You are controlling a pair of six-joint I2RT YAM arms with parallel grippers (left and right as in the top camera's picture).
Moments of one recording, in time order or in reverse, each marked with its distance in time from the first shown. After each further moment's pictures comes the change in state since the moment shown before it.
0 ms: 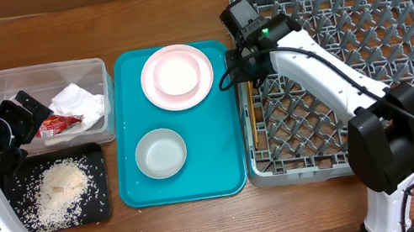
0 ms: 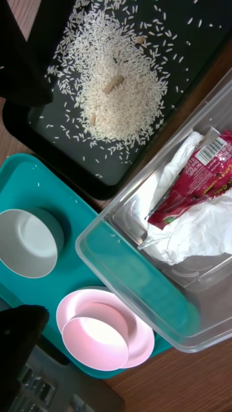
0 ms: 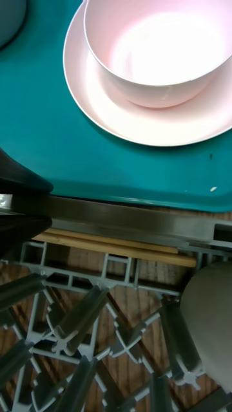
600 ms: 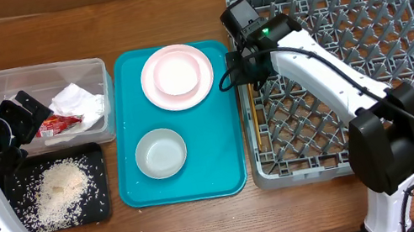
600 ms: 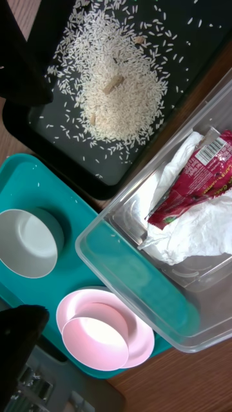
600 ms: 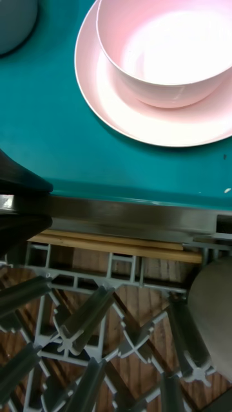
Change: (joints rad) left arm 0.000 0.000 0.000 0.000 0.000 0.000; right arm 0.000 -0.004 0.000 -0.029 -0.014 0.000
